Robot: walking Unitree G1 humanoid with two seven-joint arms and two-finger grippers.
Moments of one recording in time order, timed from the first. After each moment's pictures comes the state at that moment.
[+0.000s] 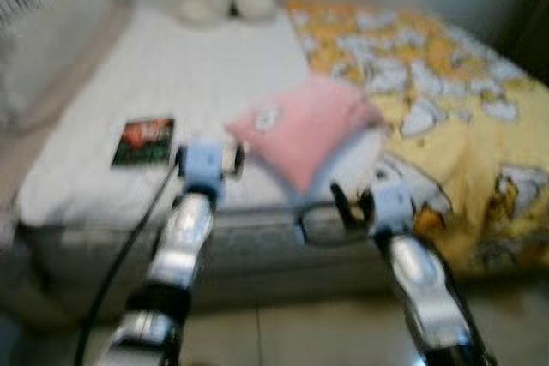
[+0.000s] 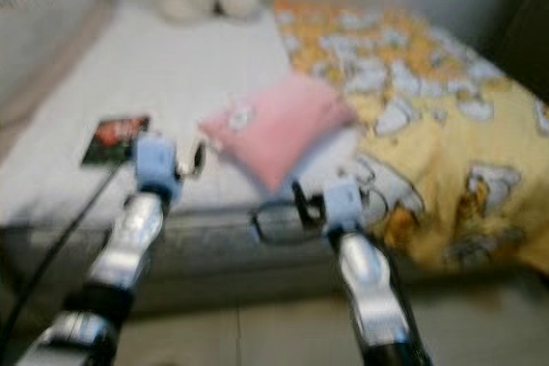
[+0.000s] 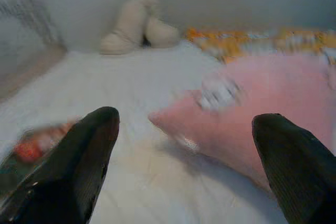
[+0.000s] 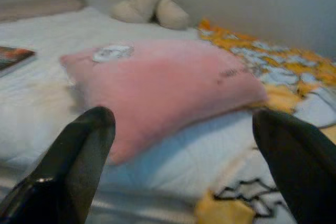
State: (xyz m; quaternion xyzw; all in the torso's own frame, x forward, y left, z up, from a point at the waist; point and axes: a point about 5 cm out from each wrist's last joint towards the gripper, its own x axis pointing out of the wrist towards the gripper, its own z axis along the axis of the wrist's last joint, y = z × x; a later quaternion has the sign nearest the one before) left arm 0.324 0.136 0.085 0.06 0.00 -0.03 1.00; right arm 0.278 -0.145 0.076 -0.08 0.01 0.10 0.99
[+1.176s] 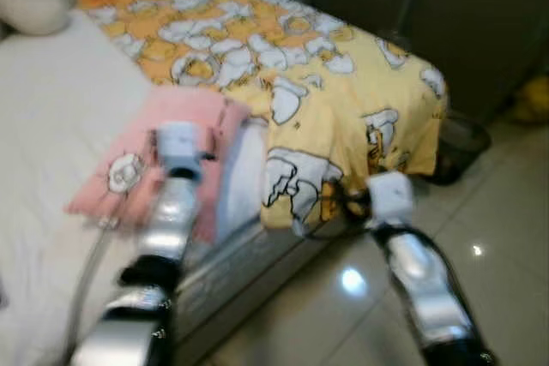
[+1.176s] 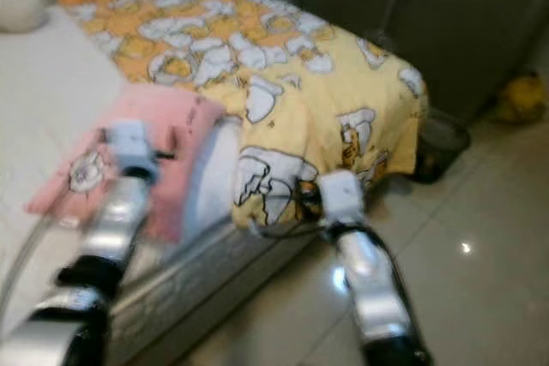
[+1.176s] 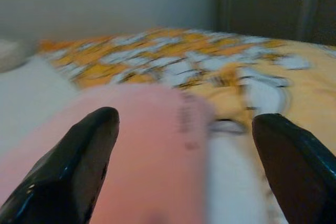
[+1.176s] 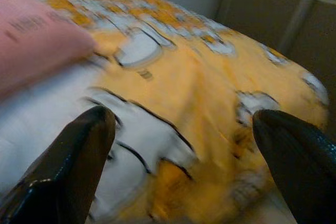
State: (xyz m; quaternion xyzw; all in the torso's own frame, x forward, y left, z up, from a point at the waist) left arm 0.350 0.147 0.107 0.07 -0.01 0.01 1.00; right arm 0.278 -0.153 0.069 -0.08 0.03 0.09 0.99
